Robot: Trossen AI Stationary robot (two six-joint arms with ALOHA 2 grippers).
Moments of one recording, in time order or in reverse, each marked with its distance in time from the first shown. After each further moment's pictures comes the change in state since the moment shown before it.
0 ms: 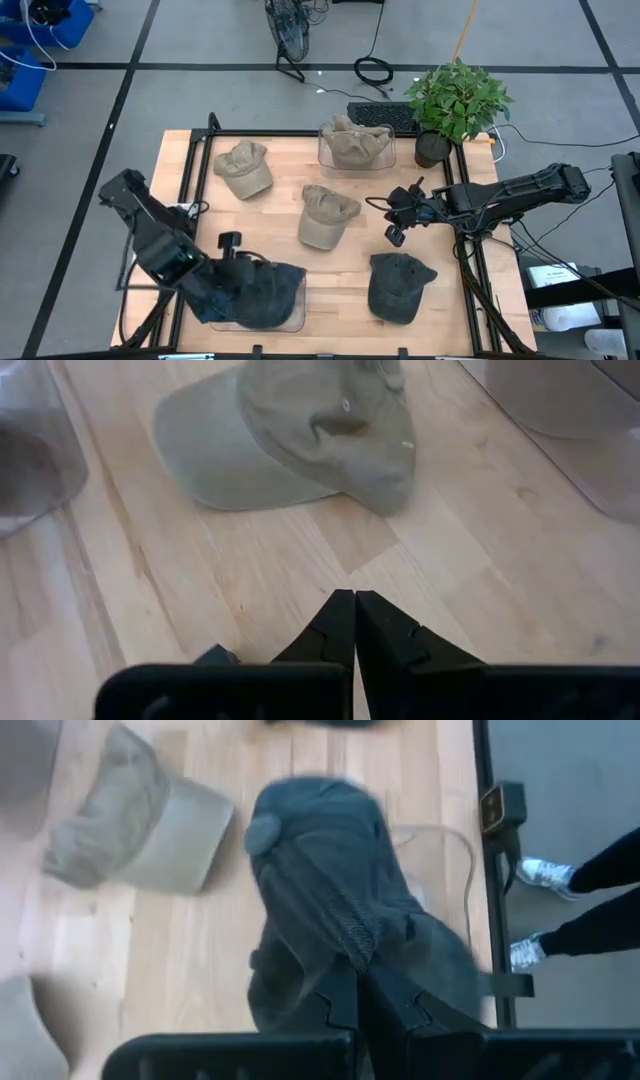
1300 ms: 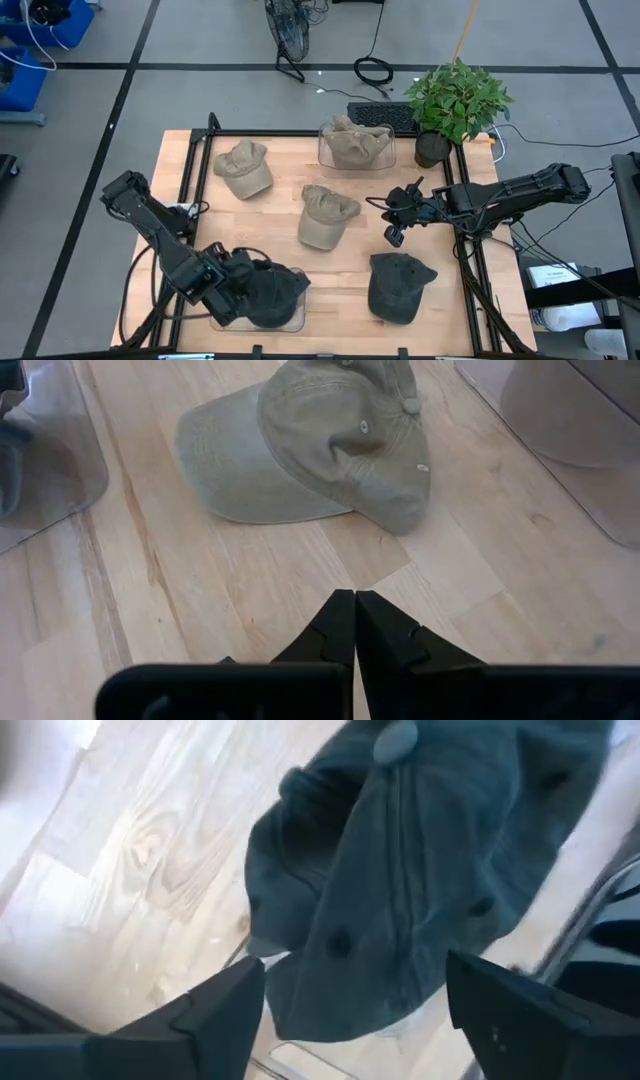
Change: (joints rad) left arm 0.015 0.006 -0.277 -0.034 0.153 -0.615; right arm 0.000 0.000 0.000 0.044 -0.003 -0.051
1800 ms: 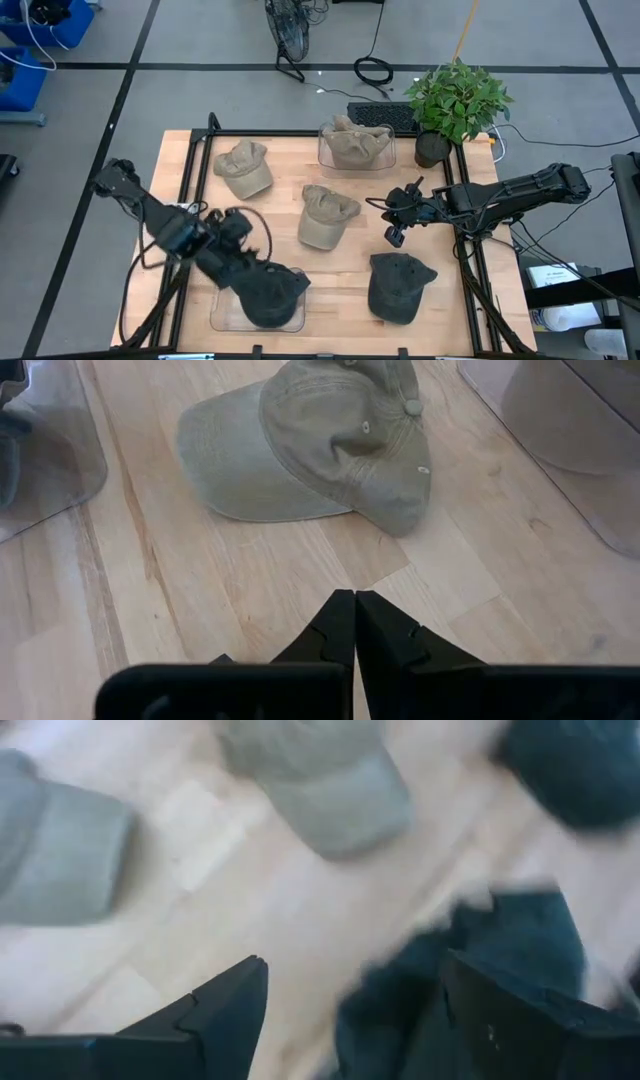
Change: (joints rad) left arm 0.165 -0.162 0.001 -0.002 -0.274 0.049; right arm 0.000 0.000 0.000 0.000 0.000 -0.025
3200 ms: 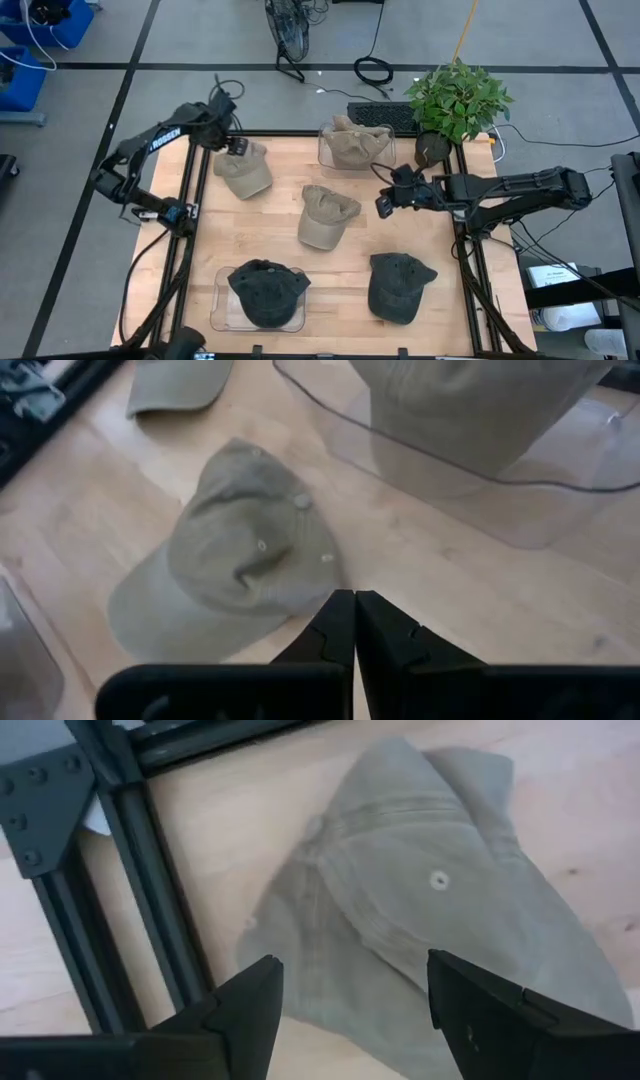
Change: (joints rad) left arm 1.639 -0.005 -0.453 0.409 0.428 1.030; right arm -0.163 0.000 0.000 0.069 0.140 0.283
